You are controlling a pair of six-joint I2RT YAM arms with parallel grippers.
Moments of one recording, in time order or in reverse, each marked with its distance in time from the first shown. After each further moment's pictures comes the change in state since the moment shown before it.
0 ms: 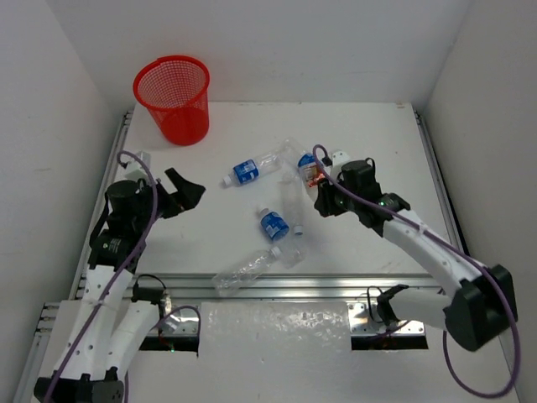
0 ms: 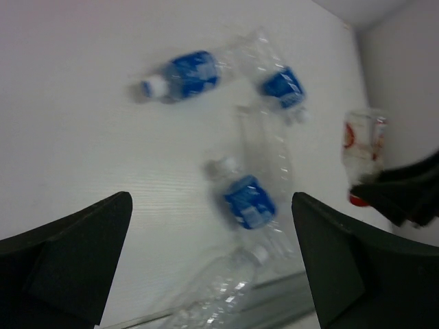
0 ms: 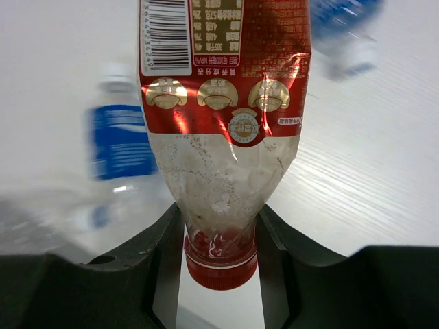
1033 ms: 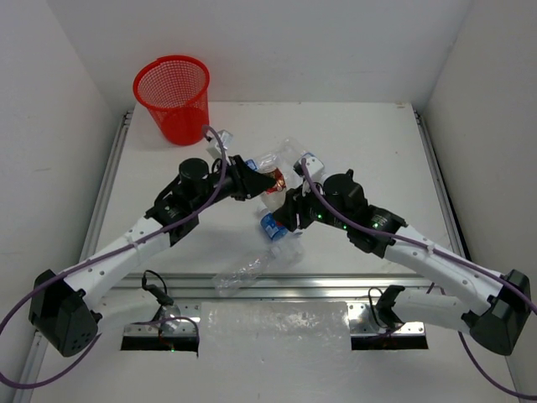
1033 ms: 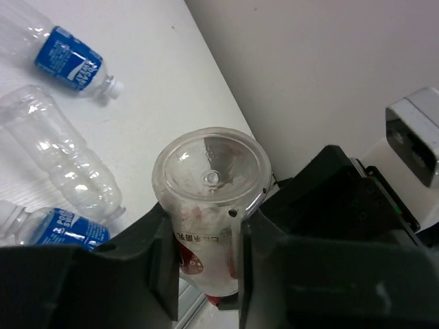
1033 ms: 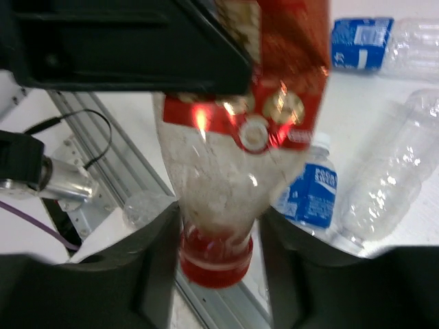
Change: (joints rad) left arm -0.543 0.438 0.079 0.624 0.130 -0.256; right arm 0.388 -0.167 0.031 0.184 -0.097 0.202
